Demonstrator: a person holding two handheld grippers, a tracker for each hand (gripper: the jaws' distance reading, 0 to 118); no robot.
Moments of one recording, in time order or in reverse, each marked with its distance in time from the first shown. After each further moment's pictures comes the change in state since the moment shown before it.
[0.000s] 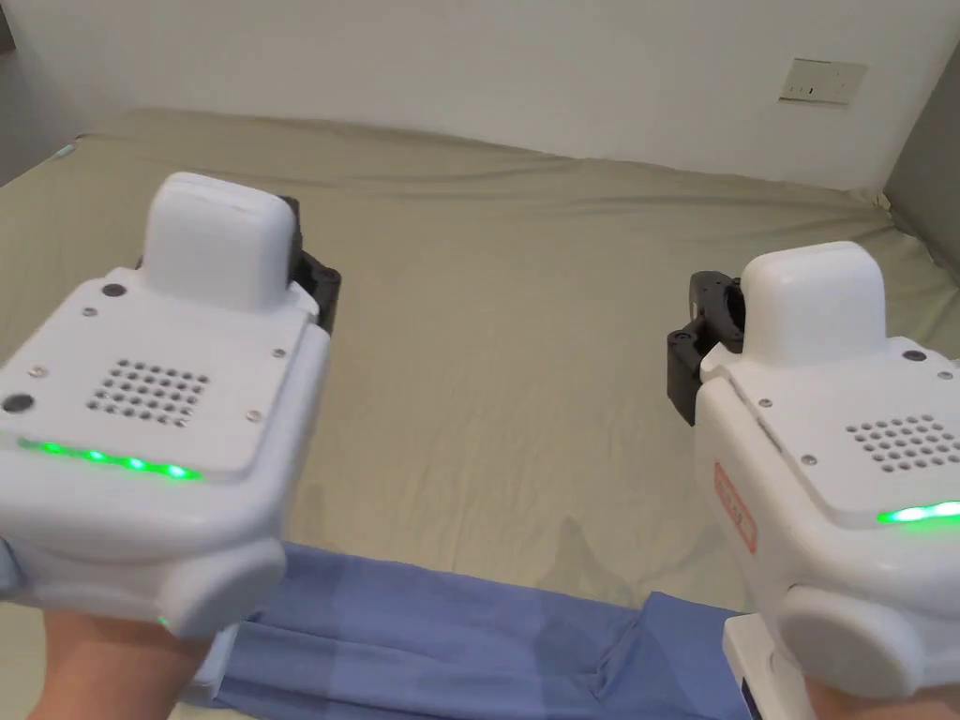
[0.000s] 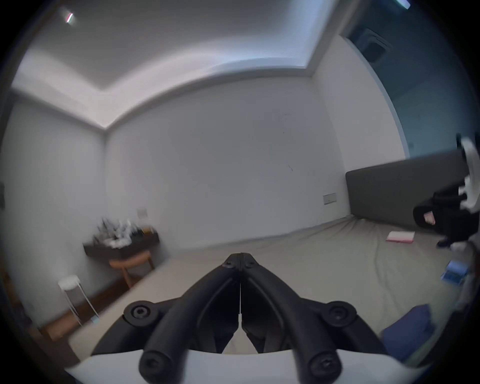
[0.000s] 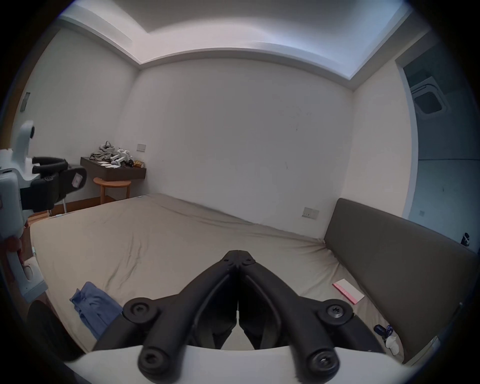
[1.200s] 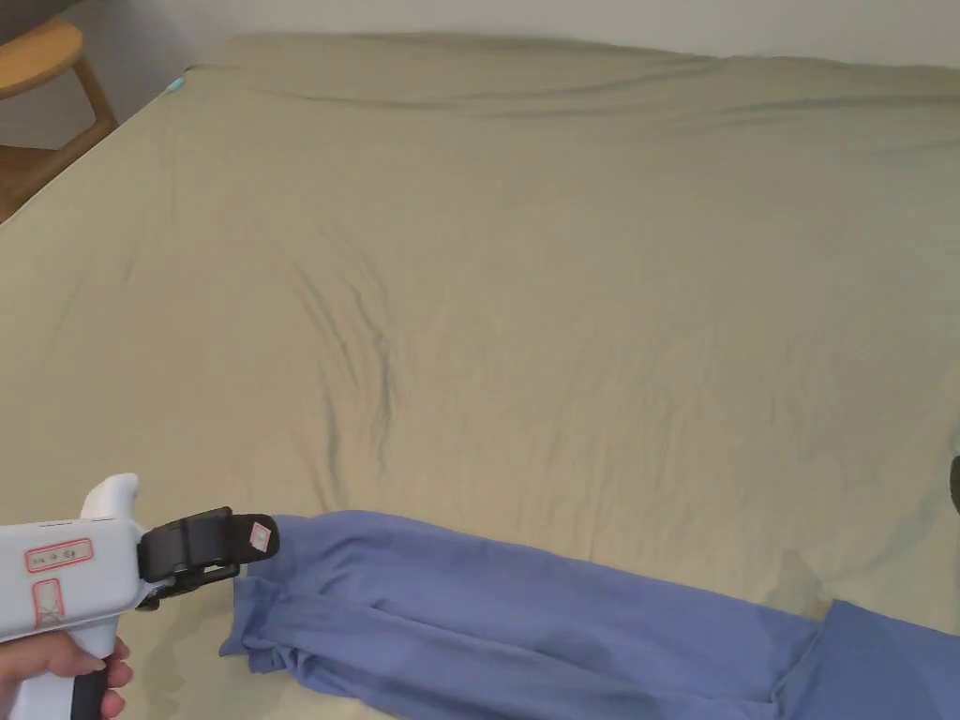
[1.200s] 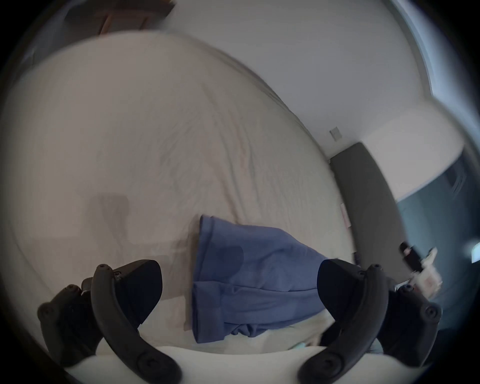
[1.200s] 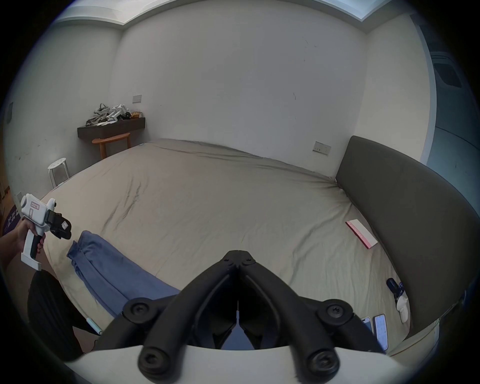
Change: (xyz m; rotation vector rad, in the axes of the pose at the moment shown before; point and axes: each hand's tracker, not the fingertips) left arm -0.184 -0.352 -0.043 -1.011 -0.450 0.967; right arm 0.031 -0.090 -0.041 -0.395 0.085 -0.053
